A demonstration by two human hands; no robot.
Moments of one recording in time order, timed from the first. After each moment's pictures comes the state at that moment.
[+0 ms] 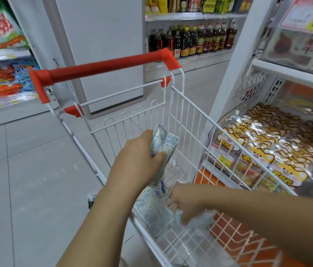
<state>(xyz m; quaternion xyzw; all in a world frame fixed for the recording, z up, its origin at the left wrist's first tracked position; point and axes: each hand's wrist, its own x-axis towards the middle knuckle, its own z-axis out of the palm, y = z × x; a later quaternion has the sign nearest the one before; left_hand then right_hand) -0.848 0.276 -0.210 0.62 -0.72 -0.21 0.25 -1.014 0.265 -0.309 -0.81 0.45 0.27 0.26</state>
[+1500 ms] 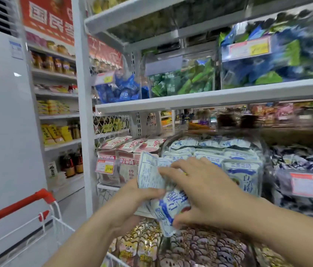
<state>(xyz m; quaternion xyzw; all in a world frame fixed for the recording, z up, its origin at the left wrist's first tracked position) -1.076 0.389 -0.017 0.19 -0.66 -0.68 0.27 -1.241 0.502 -0.008 -0.70 0.63 -0.08 -0.32</state>
